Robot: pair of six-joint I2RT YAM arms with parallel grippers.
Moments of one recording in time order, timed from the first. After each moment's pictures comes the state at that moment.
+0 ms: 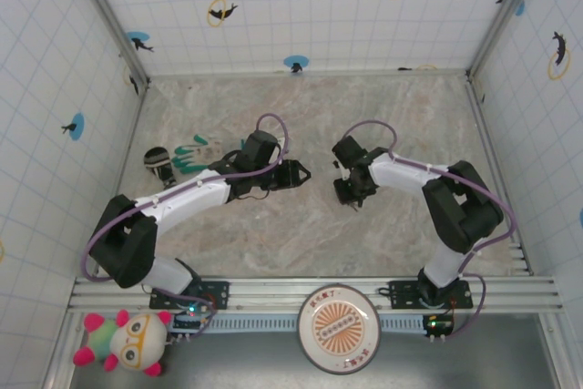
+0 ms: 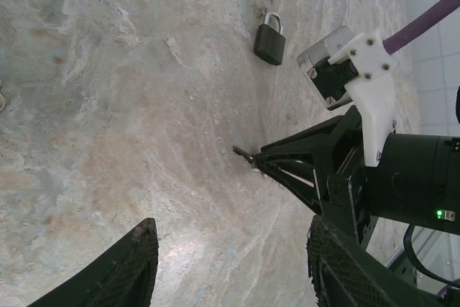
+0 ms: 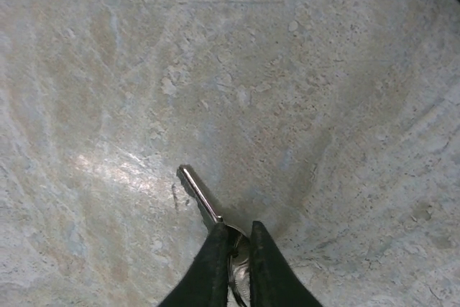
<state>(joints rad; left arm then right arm) -0.71 1.46 0.90 -0.22 0.34 -0.71 0.64 1.71 0.99 -0.62 -0.05 0.29</state>
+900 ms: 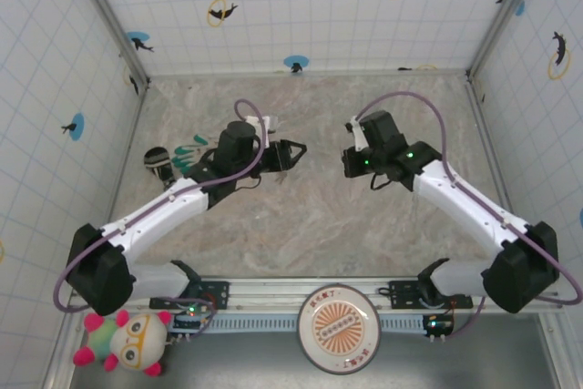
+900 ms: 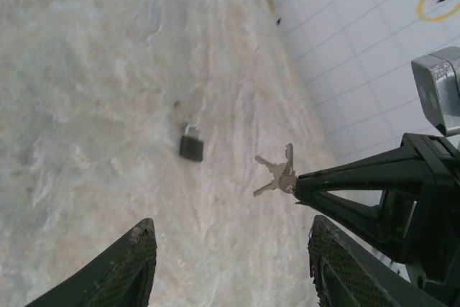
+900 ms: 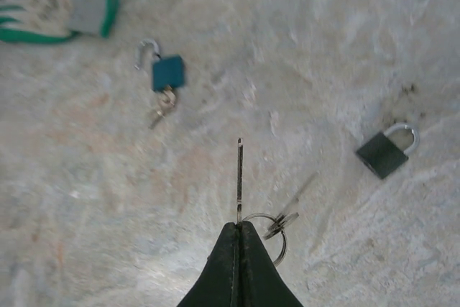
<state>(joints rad) -0.67 1.26 0.90 -0.08 0.31 -0.68 0.61 1.27 1.08 -0.63 -0.12 0.29</state>
